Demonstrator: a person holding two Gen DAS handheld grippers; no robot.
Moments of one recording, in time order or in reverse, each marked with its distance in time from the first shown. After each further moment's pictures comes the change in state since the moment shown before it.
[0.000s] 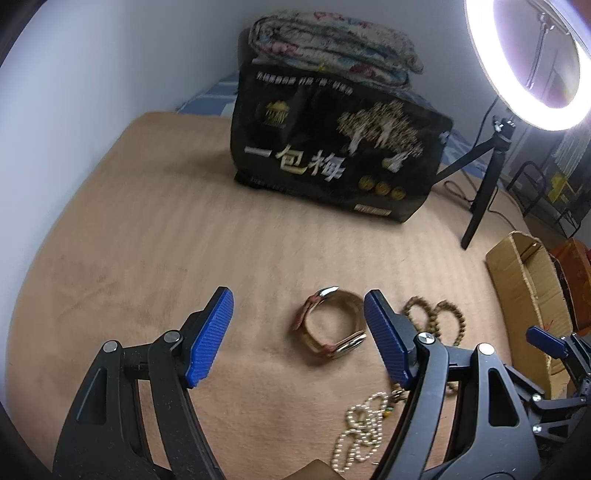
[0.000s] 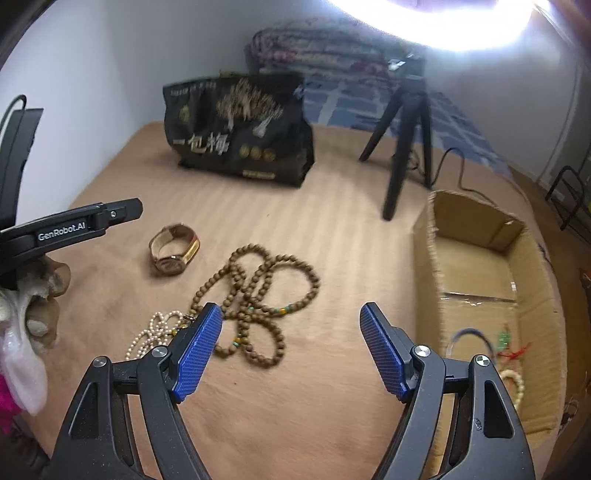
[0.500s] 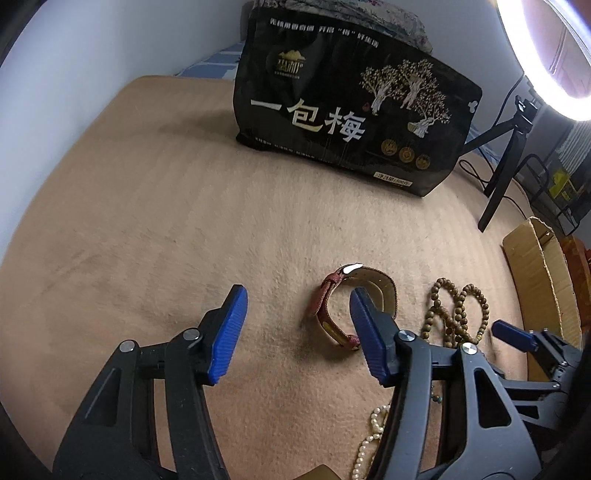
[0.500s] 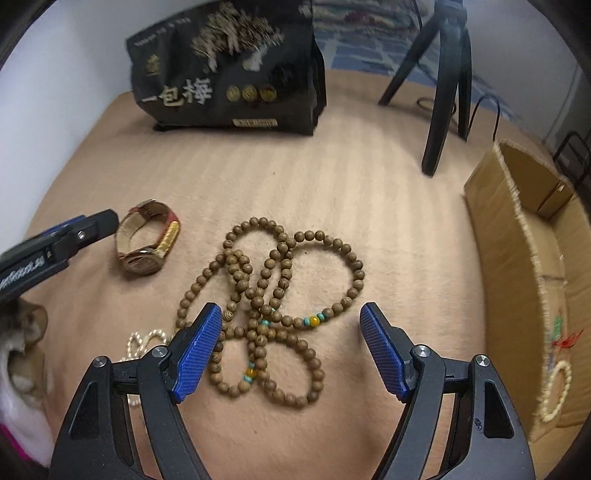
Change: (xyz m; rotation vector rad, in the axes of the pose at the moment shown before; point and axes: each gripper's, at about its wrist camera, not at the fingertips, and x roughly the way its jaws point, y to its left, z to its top) left arm 0.037 0.011 -0.010 -0.025 0.085 -0.024; right arm 0.071 0.010 0.007 0.100 0.164 0.013
